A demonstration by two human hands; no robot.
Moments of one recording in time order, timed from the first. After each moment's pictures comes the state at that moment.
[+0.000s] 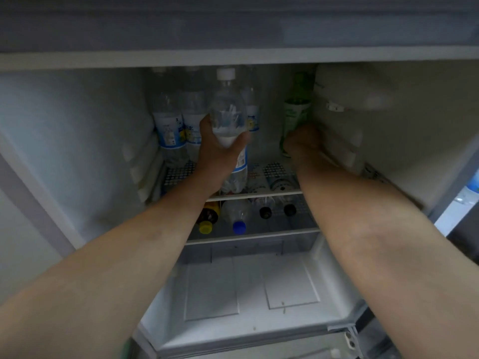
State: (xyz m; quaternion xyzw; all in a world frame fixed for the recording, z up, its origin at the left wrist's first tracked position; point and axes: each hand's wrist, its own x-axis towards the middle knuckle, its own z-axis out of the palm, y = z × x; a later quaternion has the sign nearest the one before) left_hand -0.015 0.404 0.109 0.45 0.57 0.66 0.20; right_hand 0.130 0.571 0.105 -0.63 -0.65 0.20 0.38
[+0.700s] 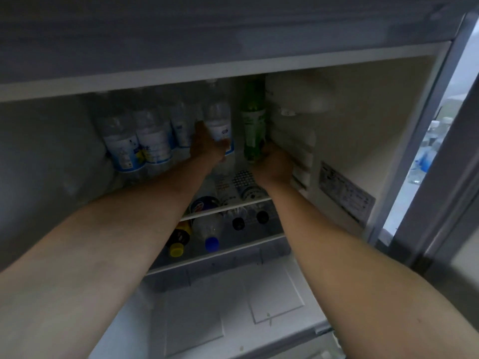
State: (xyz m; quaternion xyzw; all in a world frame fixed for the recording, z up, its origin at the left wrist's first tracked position) left_hand 0.003 0.518 0.116 0.48 0.67 0.54 0.18; right_hand 0.159 0.494 0.090 -0.57 -0.66 0.18 0.45
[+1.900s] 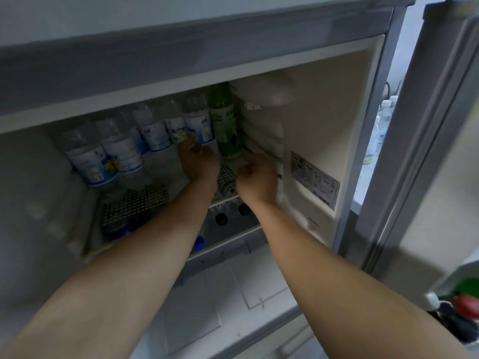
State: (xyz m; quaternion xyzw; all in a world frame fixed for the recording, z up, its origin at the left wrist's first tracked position) left_hand 0.063 0.497 0.094 0.36 0.65 0.66 0.15; right_hand 0.171 0.433 0.073 -0.53 -0.57 0.26 0.57
